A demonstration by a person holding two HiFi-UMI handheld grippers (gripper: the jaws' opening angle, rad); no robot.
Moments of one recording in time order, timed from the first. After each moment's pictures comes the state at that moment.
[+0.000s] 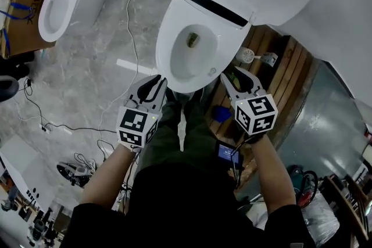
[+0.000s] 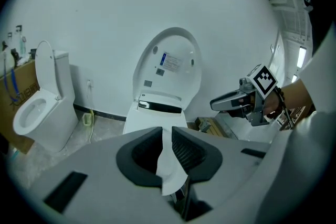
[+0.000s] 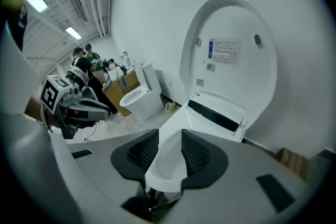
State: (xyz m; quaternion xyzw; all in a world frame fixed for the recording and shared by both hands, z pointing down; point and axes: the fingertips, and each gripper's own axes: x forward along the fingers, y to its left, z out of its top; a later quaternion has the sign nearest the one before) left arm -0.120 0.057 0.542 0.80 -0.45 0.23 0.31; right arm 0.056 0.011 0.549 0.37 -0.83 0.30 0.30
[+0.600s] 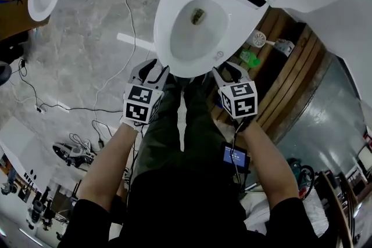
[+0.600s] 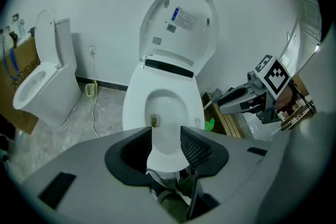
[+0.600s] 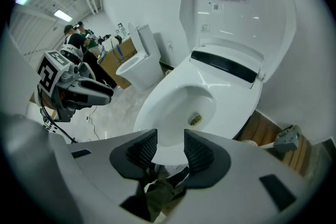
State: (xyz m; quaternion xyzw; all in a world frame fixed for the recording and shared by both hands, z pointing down) left arm -0.122 0.094 0.705 0.75 -0.44 0.32 0.38; right arm 0.052 0.074 0.724 0.32 -0.77 0.35 0.42
